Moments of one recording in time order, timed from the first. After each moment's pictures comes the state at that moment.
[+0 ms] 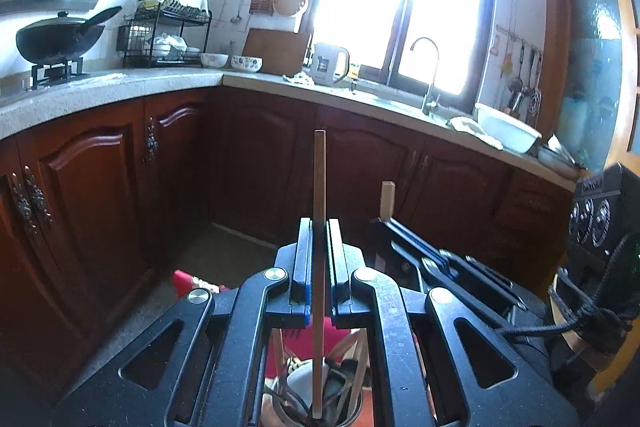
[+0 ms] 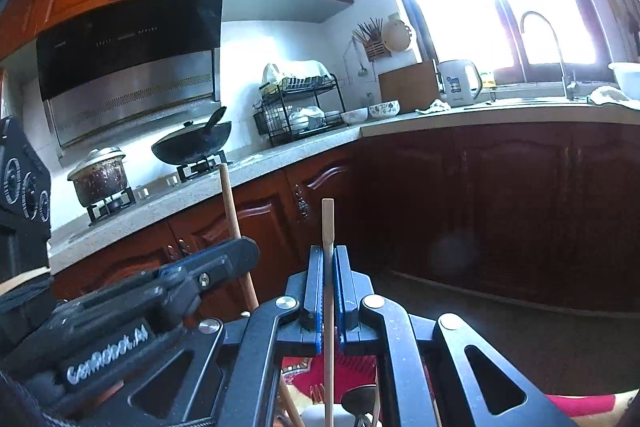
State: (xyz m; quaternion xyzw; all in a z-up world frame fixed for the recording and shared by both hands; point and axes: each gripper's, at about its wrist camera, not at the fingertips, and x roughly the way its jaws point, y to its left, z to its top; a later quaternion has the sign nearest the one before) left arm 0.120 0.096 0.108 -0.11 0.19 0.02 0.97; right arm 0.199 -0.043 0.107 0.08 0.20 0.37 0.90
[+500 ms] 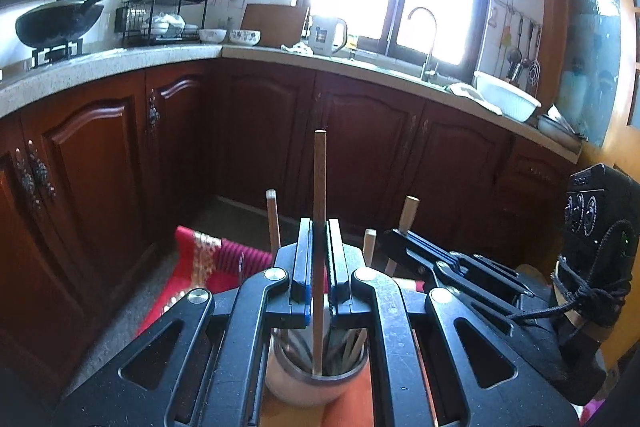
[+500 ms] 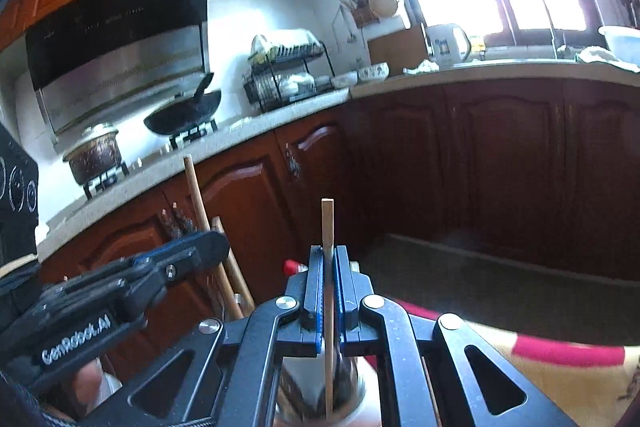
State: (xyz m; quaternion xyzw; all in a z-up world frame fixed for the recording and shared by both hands) left arm 0.096 0.082 0.075 -0.10 0.24 0.02 0.97; right arm 0.185 -0.071 0.065 0.08 0.26 0.37 0.89
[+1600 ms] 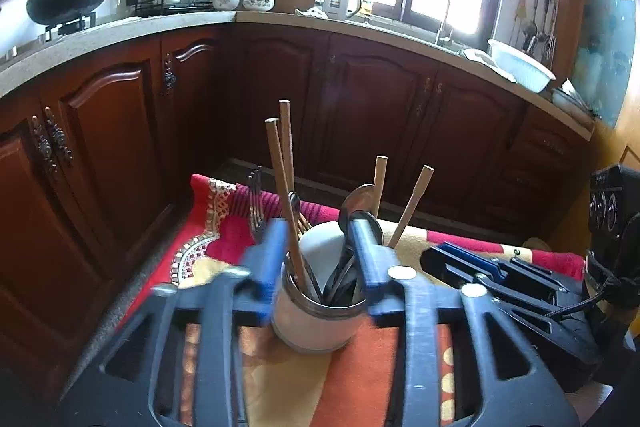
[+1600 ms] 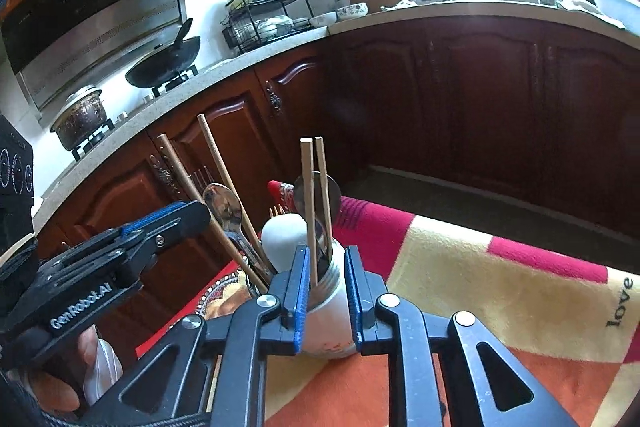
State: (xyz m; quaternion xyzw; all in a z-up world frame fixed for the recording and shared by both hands) left arm 0.069 0.074 0.053 -0.10 0.30 0.04 0.95; right arm 0.156 -0.108 0.036 0.06 0.37 0.35 0.86
